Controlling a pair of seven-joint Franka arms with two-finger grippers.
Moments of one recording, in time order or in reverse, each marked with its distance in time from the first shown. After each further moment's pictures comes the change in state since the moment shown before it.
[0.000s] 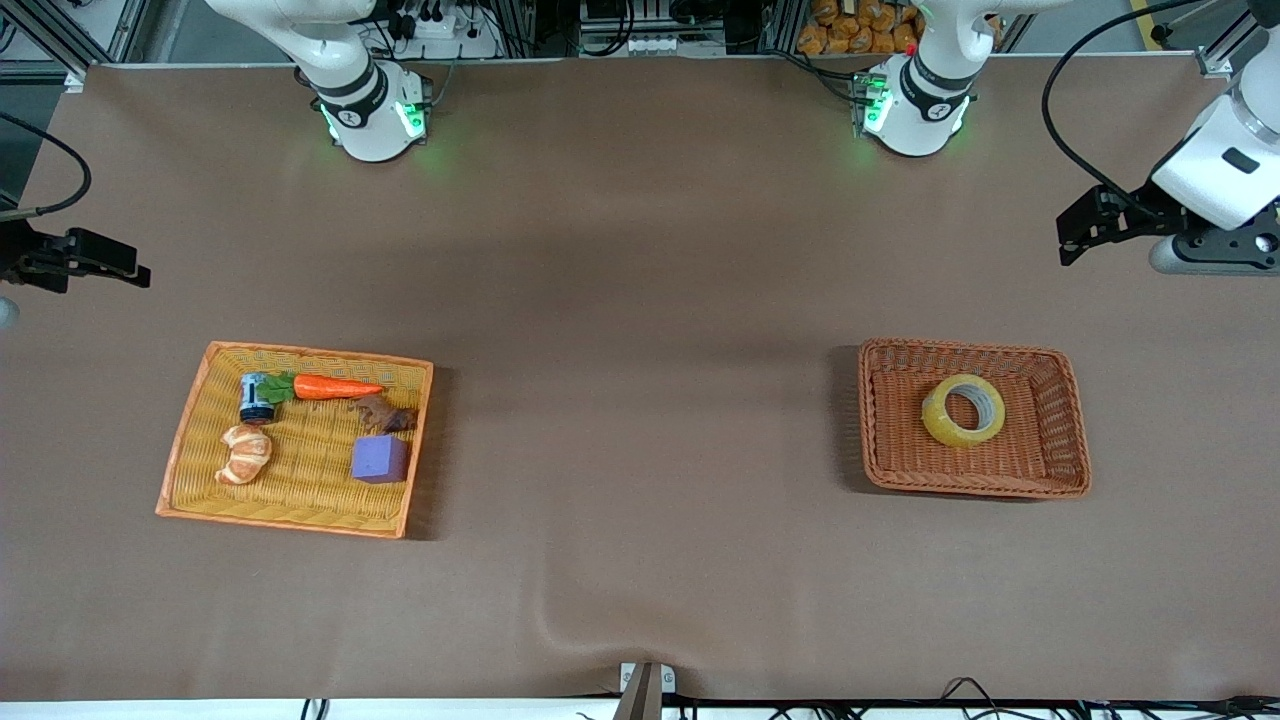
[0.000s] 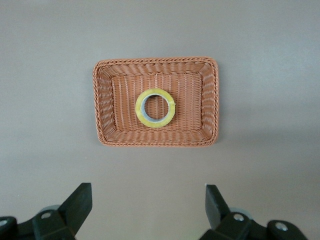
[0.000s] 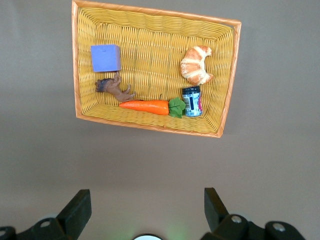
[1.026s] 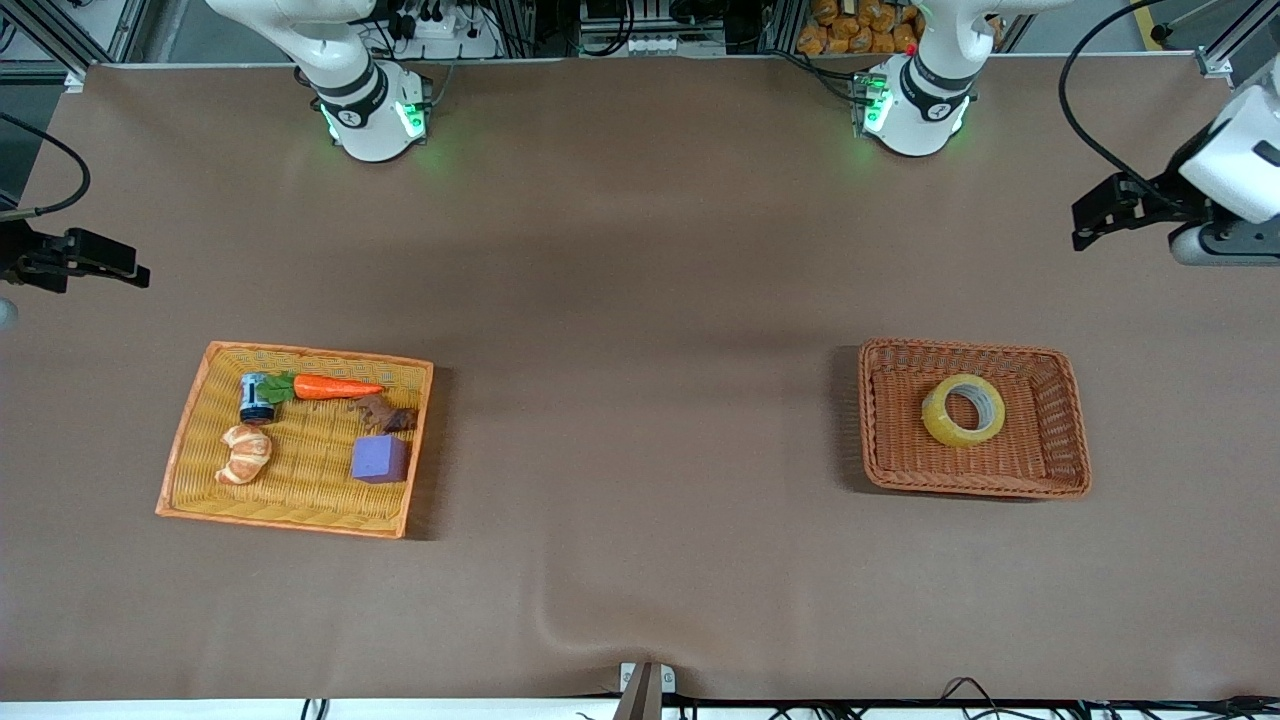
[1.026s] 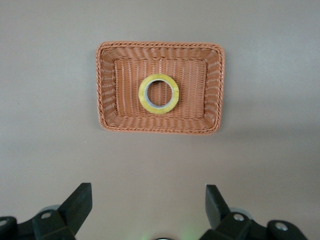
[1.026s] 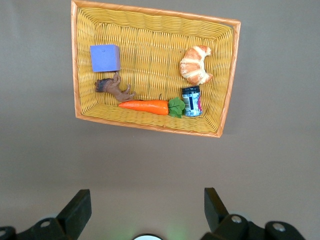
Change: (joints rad) left arm 0.039 0.002 0.019 0.021 -0.027 -0.074 0.000; right arm 0.000 0.000 -0.002 0.000 0.000 0.000 0.000
